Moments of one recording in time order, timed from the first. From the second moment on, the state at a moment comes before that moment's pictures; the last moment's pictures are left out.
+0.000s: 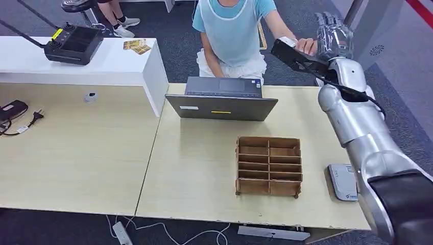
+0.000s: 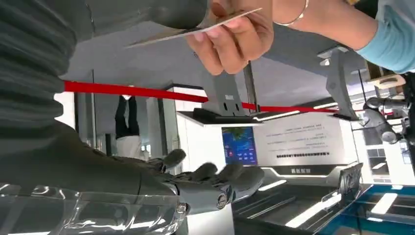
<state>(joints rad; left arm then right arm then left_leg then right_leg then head) -0.11 -0.24 0.97 -0.26 -0.59 0.22 0.04 -1.09 -0.15 0.43 -0.78 1.17 -0.11 0.13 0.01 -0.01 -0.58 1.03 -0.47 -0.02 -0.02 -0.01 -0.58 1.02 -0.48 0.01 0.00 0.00</state>
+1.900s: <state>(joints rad) -0.10 -0.23 0.99 -0.26 -0.57 0.23 0.02 -1.02 -0.18 0.21 -0.99 0.54 0.07 -0.01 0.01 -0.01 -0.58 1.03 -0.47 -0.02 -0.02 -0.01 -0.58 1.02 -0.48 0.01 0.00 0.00</state>
